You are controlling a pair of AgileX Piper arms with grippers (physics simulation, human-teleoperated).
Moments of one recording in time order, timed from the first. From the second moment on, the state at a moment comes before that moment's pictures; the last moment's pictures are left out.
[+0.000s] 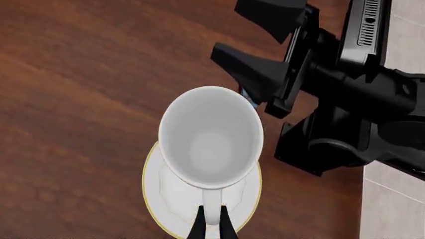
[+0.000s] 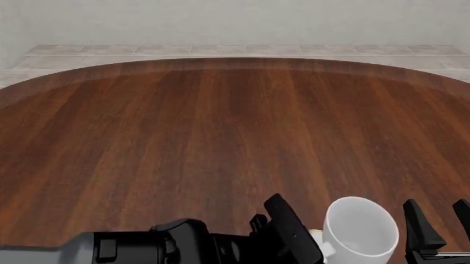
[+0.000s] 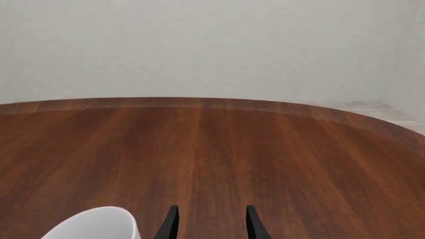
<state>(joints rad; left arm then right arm) -1.27 1.56 -0.95 0.14 -0.14 0.00 0.01 0.00 -0.01 0.00</state>
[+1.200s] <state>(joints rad) -1.29 1.61 -0.91 0.10 -0.15 0.00 0.01 0.00 -0.01 0.00</state>
